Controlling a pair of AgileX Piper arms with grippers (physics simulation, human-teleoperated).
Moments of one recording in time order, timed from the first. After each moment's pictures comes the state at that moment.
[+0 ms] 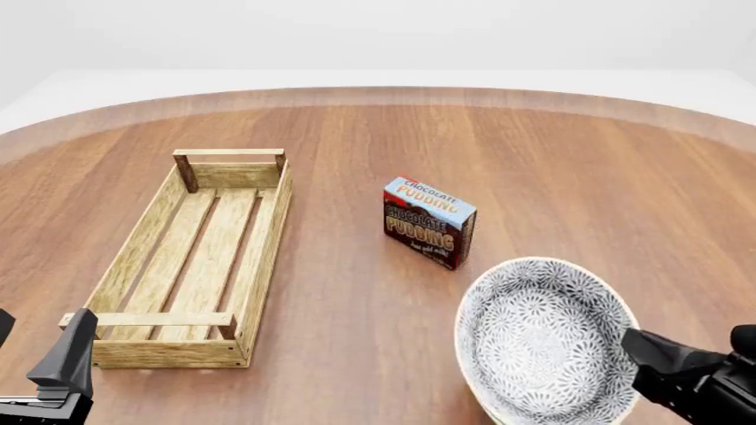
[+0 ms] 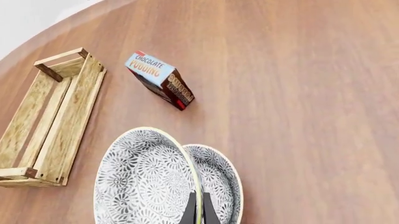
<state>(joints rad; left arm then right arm) 0.00 0.01 0.00 0.00 0.00 0.24 0.35 -0.28 0.48 0.40</state>
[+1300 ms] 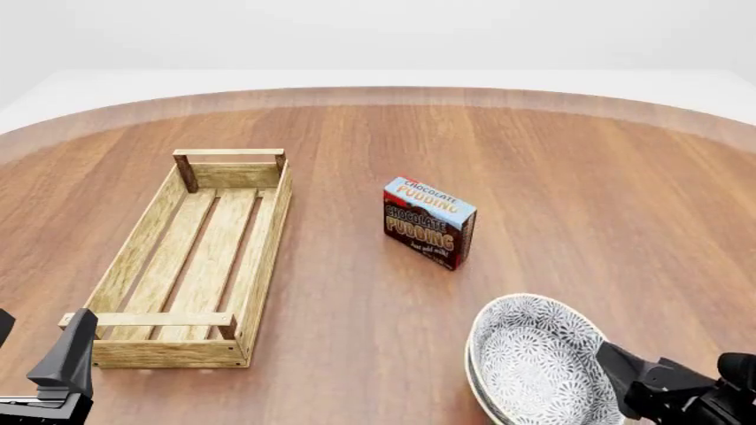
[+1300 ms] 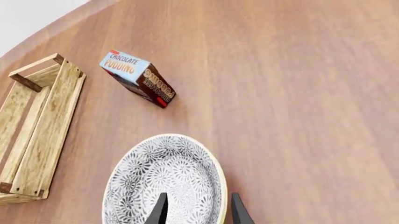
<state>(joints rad) 0.00 0.01 0.00 0.00 0.00 0.17 0.32 -0.13 0.37 0.43</state>
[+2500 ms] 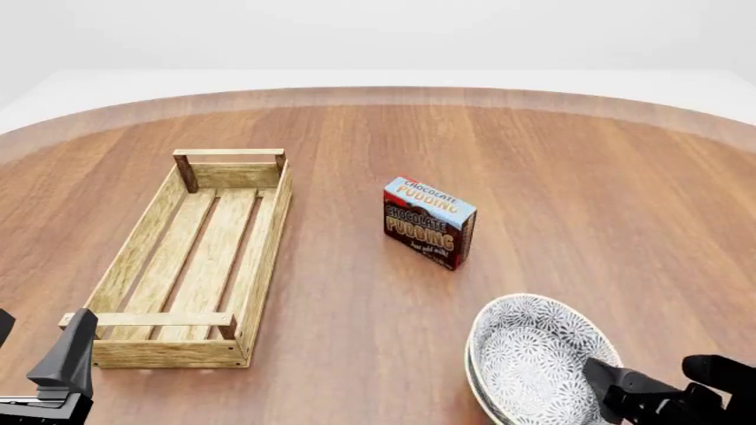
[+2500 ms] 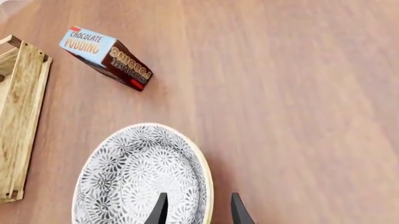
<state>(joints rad) 0.00 0.01 0.00 0.00 0.00 0.15 0.51 -0.06 0.24 0.46</state>
